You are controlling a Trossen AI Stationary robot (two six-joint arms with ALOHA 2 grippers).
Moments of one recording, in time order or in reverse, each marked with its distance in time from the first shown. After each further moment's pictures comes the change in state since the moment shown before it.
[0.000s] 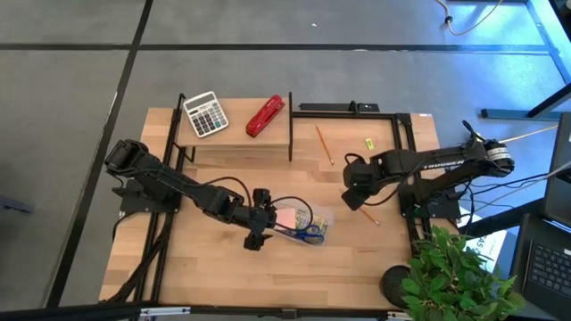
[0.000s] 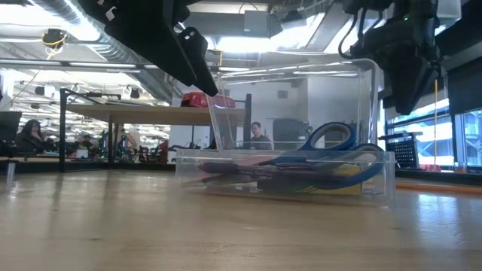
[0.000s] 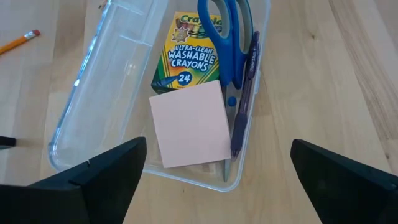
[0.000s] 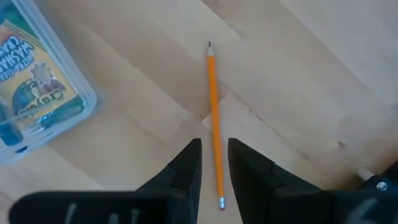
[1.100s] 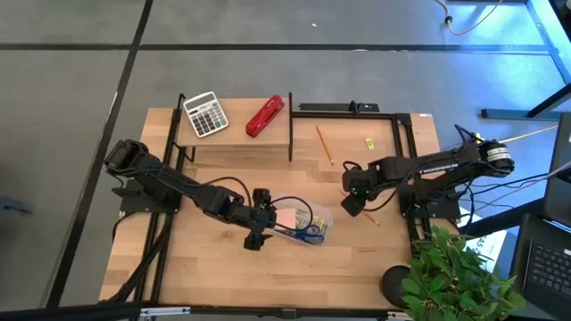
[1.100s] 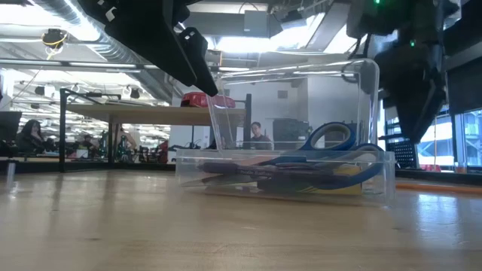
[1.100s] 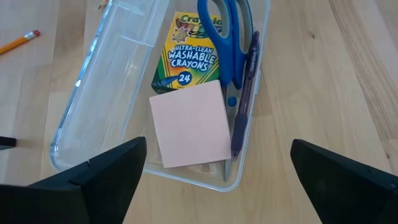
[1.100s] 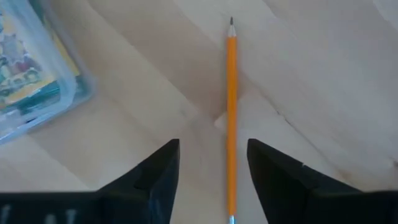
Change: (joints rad) left arm 0.000 0.000 0.000 0.000 0.000 0.003; right arm -0.007 0.001 -0.184 0.218 -0.079 -0.048
